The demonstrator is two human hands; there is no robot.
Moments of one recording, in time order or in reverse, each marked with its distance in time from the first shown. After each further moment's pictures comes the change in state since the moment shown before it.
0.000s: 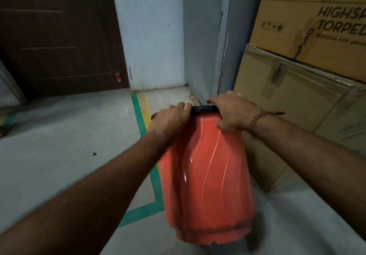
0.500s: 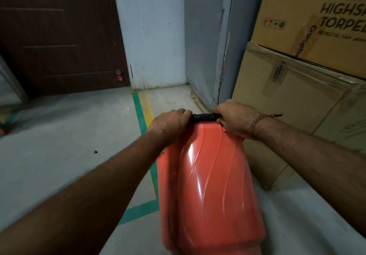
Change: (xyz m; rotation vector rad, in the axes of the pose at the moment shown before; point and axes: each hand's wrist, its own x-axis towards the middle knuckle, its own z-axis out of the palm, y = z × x) left_hand 0.002 -0.011 0.033 -0.182 -0.067 0.043; right_hand -0.006 0.005 0.016 0.100 -0.098 -0.025
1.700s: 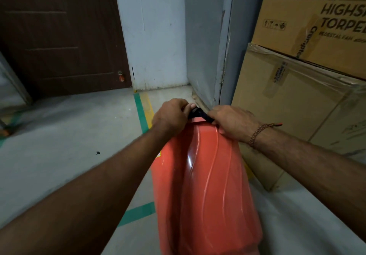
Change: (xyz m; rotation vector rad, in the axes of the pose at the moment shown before) left_hand 0.016 0.005 -0.020 -0.471 0.159 -0.380; right_hand -0.015 -0.014 0.001 -0.051 0.116 -0.161
